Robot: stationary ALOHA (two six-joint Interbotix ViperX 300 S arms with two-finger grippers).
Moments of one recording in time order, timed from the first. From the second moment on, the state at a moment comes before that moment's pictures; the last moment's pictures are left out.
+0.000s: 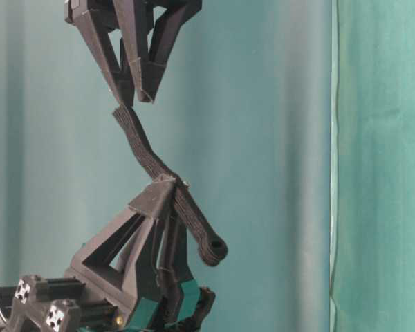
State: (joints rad) left arm -0.01 -0.24 0.73 -0.02 -0.29 -0.56; right arm -0.16 -0.36 0.96 -0.29 -0.71 -0.33
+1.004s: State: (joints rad) left arm 0.01 -0.24 0.73 -0.02 -0.31 -0.56; right arm -0.17 -0.32 0.98 -0.29 -0.74 -0.33
